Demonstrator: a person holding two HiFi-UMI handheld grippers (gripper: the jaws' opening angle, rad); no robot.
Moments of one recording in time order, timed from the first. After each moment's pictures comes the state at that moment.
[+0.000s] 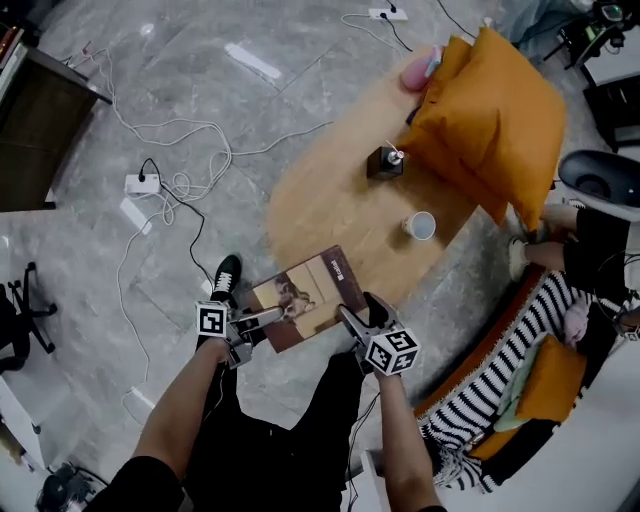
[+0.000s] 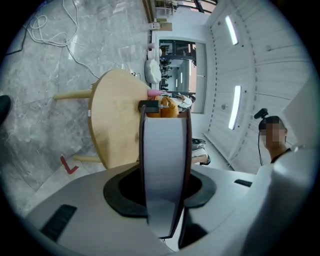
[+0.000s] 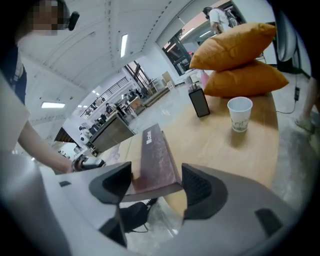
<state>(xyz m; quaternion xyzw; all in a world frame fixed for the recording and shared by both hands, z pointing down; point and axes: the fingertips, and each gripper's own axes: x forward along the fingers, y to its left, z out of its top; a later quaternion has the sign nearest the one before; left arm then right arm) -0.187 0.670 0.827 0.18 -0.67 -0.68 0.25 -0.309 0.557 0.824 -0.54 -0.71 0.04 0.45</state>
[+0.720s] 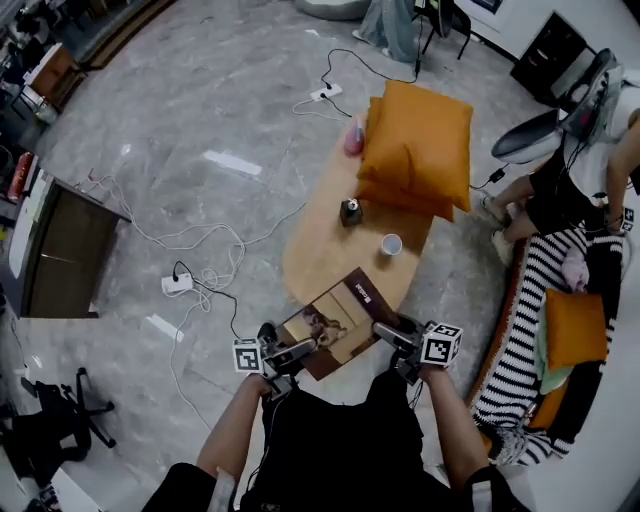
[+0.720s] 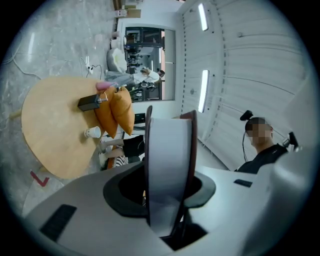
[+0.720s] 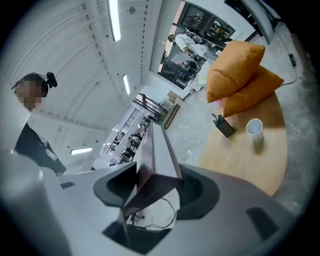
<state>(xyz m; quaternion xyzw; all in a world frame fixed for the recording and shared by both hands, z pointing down) -0.208 0.649 0.590 0.33 -0.69 -0.62 0.17 -0.310 0.532 0.590 -0.57 -0.65 0.28 0.42</state>
